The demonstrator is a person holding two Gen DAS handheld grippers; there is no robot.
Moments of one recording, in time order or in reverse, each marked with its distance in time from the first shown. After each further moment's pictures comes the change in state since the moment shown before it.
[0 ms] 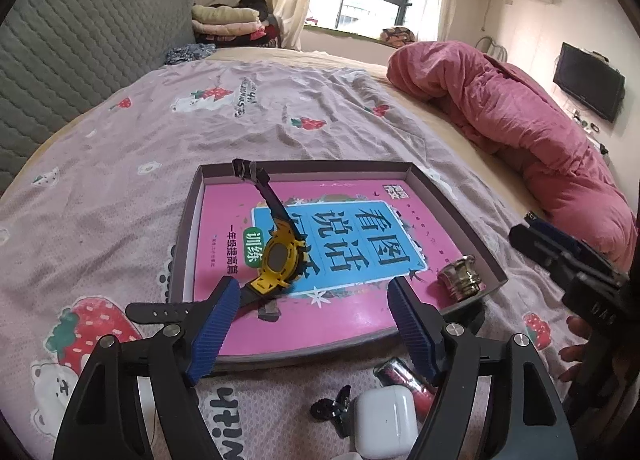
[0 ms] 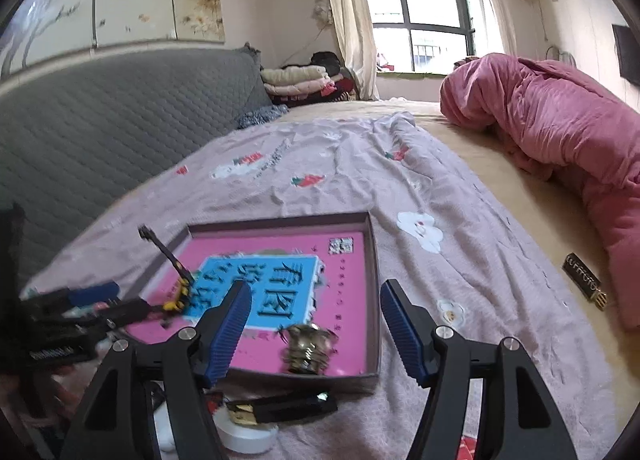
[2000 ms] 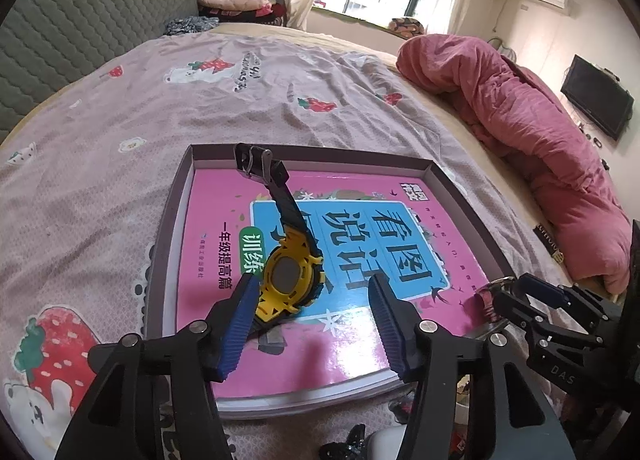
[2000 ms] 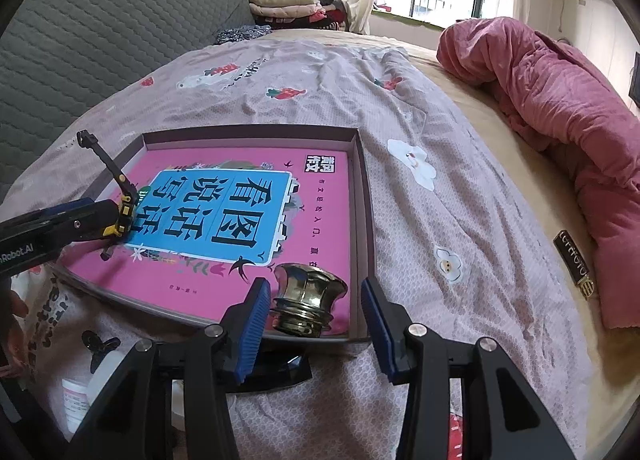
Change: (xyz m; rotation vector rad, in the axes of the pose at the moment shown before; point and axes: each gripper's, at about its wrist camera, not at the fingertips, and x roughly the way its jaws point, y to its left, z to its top) left arm 0.052 0.020 0.016 -0.071 0.061 -0.038; right arm 0.049 0.009 -0.016 -0.096 0.265 -0.140
